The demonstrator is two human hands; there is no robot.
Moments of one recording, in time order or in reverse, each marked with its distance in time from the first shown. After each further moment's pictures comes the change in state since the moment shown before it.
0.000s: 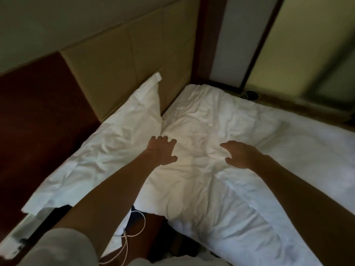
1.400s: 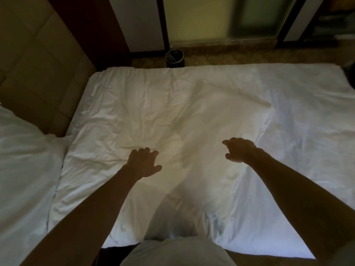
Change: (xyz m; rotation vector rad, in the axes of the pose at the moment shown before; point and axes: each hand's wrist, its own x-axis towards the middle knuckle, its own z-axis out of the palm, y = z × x) left_hand 0.215 0.393 -0.041 0.132 -0.184 0.257; right_hand -0.053 0.461 0.167 0.201 -0.120 0.352
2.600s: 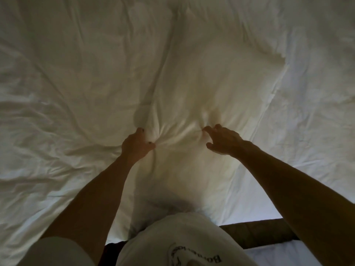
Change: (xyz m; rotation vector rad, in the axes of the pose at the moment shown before) left_hand 0.280 0.012 0.079 -0.628 -0.260 -0.144; right_hand 0.205 0.009 0.045 0.252 -0.338 0.064
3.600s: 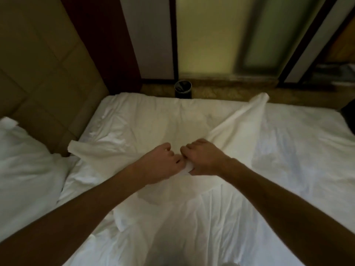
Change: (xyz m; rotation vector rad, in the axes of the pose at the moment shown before) left_hand -0.326 0.024 -0.136 1.022 0.766 0.999; right_hand -0.241 -0.154 -0.077 -0.542 0.778 -0.741
